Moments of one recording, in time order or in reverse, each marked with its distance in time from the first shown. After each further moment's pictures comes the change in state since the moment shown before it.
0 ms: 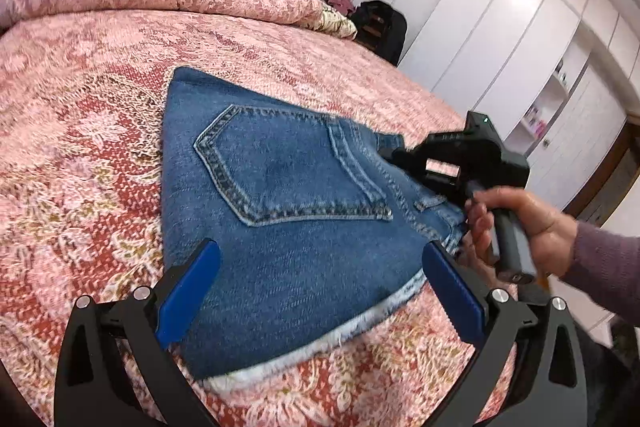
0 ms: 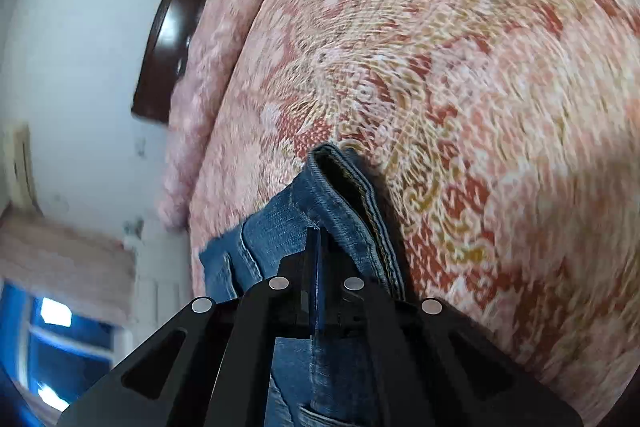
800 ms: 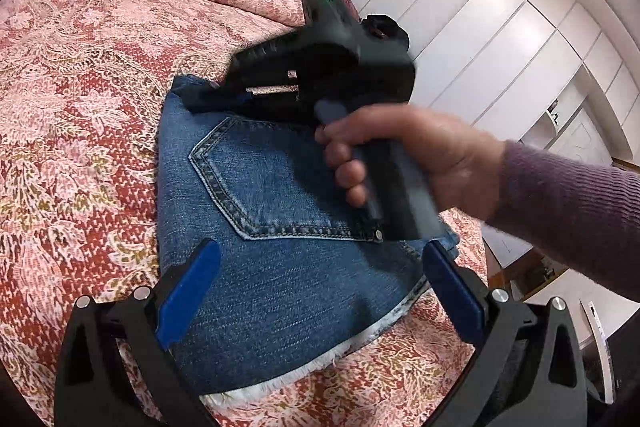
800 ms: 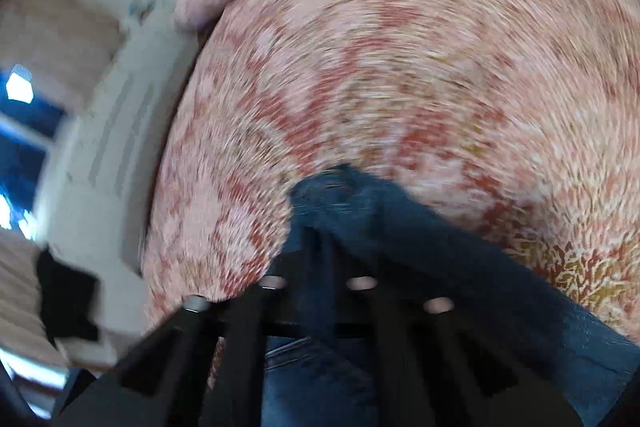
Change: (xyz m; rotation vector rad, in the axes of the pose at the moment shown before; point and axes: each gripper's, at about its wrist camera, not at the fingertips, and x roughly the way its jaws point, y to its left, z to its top) left arm 0.012 0.040 0.020 -0.156 -0.026 -0.113; right arm 0.197 0.166 -0.029 -0.566 0.520 -0.023
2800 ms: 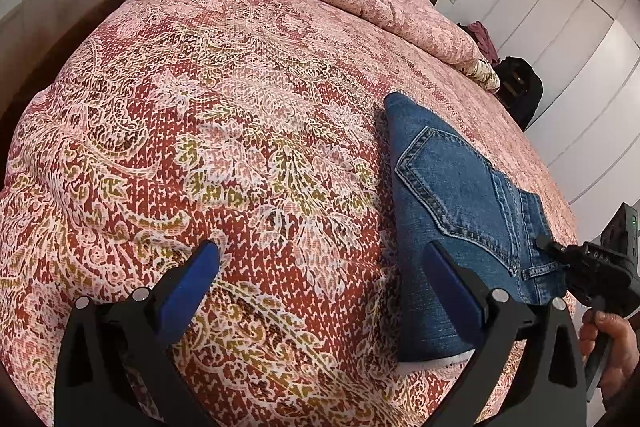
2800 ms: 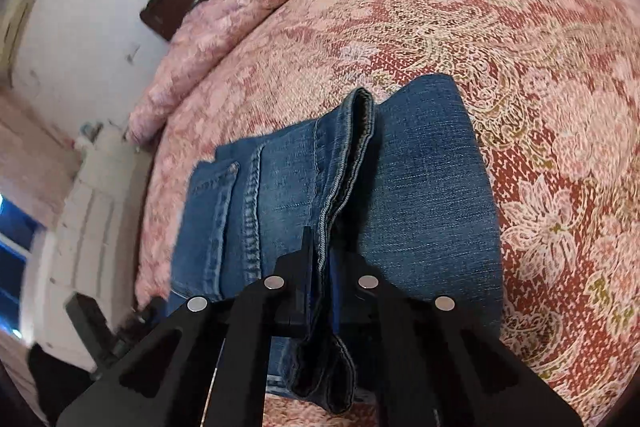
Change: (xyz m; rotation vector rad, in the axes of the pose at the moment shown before) left arm -0.080 0.069 -0.021 -0.226 -0.087 0.479; right arm -0.146 -0.023 -0.178 0.228 -0.379 -0.238
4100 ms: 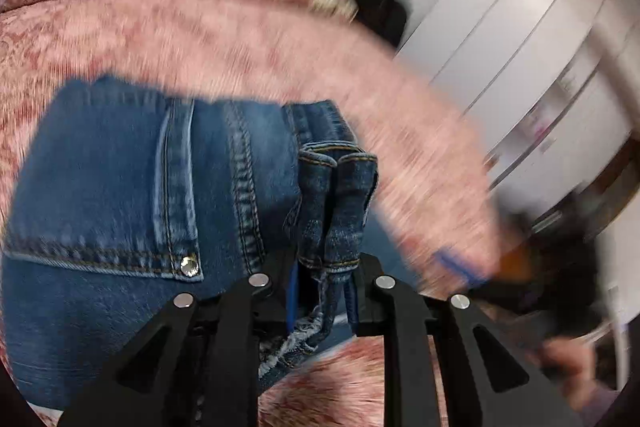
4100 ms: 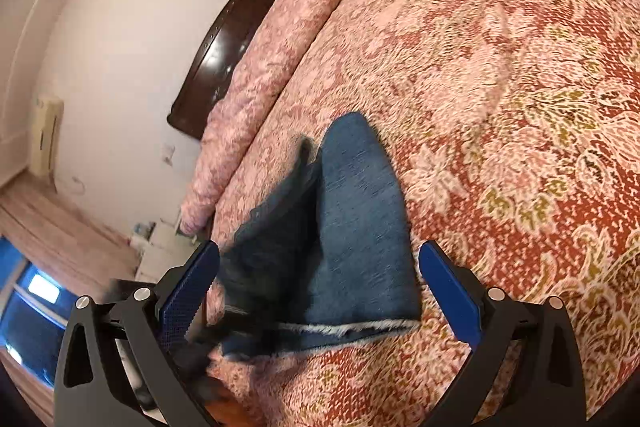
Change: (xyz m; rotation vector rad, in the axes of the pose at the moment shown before) left arm 0.061 -0.195 -0.051 0.368 0.182 -0.332; right arm -0.076 -0.075 -0.050 0.273 -0.290 0.243
